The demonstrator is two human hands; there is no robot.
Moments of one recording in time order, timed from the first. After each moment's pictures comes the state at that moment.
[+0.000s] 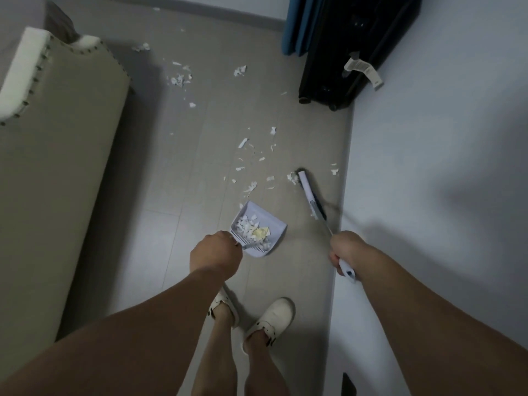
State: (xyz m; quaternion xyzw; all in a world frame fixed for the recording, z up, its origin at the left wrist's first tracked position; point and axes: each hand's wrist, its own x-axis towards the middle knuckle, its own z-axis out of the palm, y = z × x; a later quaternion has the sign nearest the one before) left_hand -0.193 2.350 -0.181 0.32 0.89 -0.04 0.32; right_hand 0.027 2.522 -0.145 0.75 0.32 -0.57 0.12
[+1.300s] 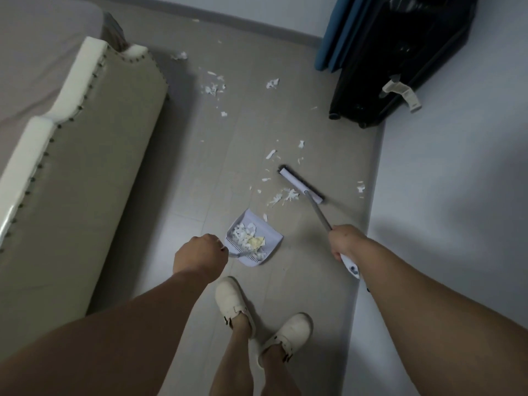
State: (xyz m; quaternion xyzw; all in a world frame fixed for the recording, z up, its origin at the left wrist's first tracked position) left_hand -0.314 2.300 -0.173 0.31 0.90 -0.08 0.29; right_hand -0.111 2.529 -0.133 0.57 0.62 -0.35 0.42
